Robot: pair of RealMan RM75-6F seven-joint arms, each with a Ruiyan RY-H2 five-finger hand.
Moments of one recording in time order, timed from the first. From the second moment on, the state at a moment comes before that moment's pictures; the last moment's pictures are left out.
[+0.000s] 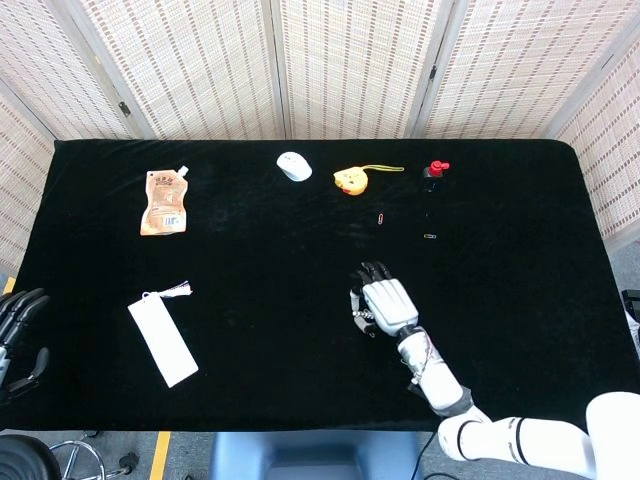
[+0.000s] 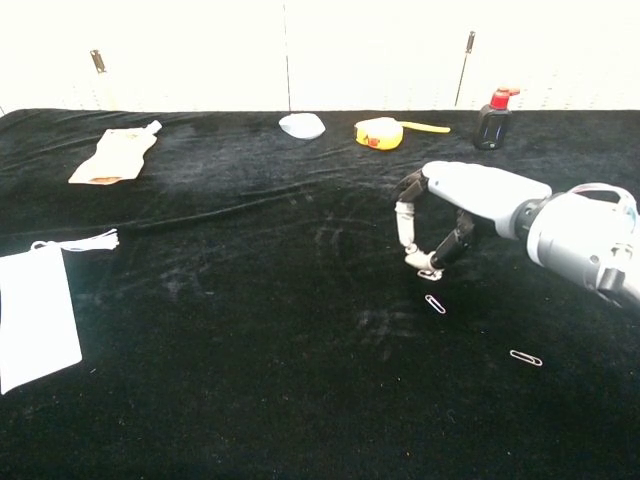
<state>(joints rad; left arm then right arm) -0.11 -1.03 0.02 -1.39 1.71 1.67 -0.40 0.70 -1.64 0.16 -1.57 -1.02 1.03 -0.41</state>
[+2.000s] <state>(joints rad) -0.12 -1.04 0.02 -1.42 1.70 1.63 -0.34 0.44 -1.46 -0.09 -1.63 -1.44 1.18 -0.21</state>
